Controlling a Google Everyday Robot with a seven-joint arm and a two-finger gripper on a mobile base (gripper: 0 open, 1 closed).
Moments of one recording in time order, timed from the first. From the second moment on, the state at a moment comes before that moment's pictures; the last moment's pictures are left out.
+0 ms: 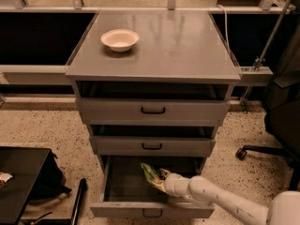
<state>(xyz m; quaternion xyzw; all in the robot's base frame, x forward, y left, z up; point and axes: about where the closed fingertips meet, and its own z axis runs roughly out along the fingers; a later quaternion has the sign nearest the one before) 0.600 -0.055 0.270 -0.43 0.76 0.19 0.44</state>
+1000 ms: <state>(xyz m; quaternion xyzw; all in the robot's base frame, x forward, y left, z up) 0.617 -0.050 0.220 -0.43 0.76 0.18 0.45</state>
